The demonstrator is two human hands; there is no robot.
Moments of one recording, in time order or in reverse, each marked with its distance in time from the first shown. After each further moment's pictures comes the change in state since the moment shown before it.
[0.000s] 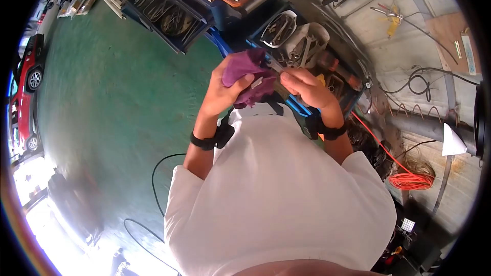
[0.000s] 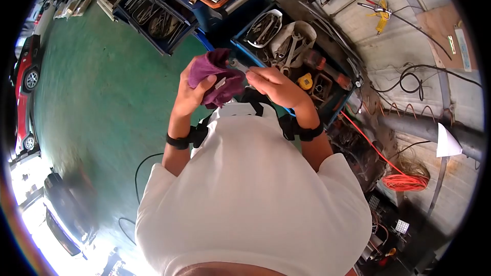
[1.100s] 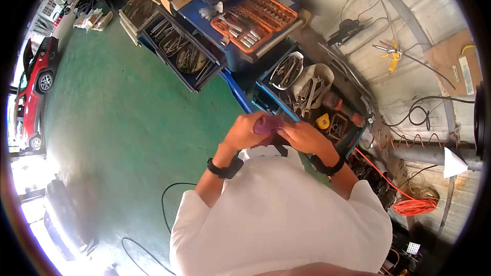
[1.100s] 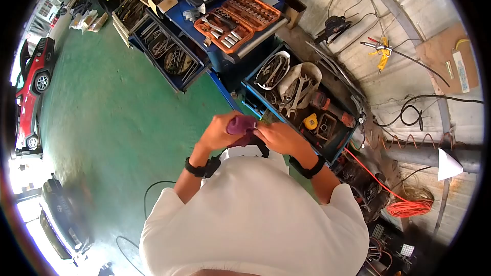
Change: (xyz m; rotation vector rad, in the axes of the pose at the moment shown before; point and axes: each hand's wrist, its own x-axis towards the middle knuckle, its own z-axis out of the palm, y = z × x) left_hand 0.020 -0.032 -0.003 0.680 -0.235 0.000; right_hand 0.009 0.025 0.009 -0.904 0.064 -0.013
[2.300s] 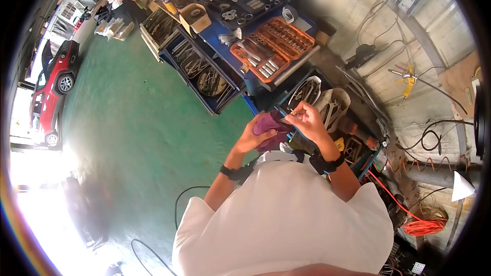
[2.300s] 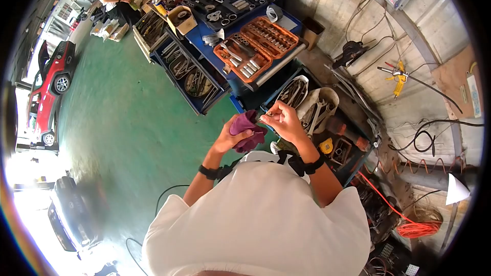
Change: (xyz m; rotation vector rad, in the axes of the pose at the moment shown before) left_hand 0.049 -0.051 -0.028 -0.687 0.103 -0.208; right_hand 0.110 0.053 -0.018 1.177 0.339 -0.030
